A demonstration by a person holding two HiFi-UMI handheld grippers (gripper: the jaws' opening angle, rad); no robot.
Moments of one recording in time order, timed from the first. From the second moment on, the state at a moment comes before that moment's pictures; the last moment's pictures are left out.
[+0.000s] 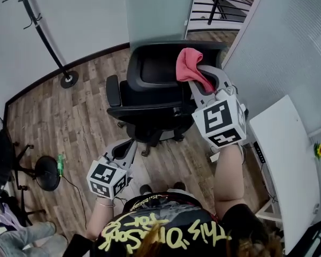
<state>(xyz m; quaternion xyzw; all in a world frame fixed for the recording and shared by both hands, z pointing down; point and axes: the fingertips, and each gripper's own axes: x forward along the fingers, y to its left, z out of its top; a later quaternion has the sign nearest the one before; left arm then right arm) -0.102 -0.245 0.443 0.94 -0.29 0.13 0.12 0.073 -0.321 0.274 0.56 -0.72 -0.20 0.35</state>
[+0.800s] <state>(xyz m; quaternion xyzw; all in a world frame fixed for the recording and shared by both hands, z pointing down) -0.038 -0.215 0.437 0.93 -0.32 0.13 0.12 0.062 -0.267 0.330 0.44 -0.82 -0.17 0.32</state>
